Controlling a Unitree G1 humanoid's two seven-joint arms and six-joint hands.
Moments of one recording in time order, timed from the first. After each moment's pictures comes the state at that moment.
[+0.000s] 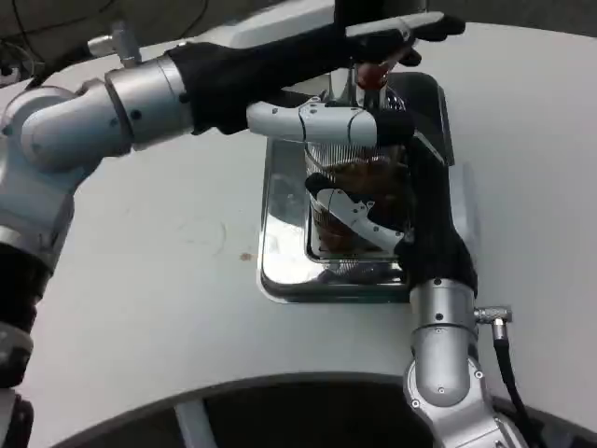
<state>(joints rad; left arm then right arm) -1.14 0.58 -0.18 0.64 0.05 -0.66 -0.76 -0.58 0.08 0.13 0.34 -0.36 -0.02 -0.44</state>
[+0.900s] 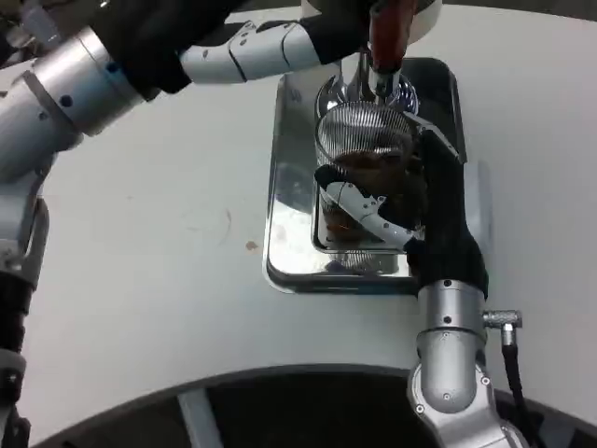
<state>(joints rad) -1.06 0.54 0.01 0.51 -0.08 -0.70 -0.71 -0.54 0.08 0.13 0.26 -0.37 -0.02 -0.47</state>
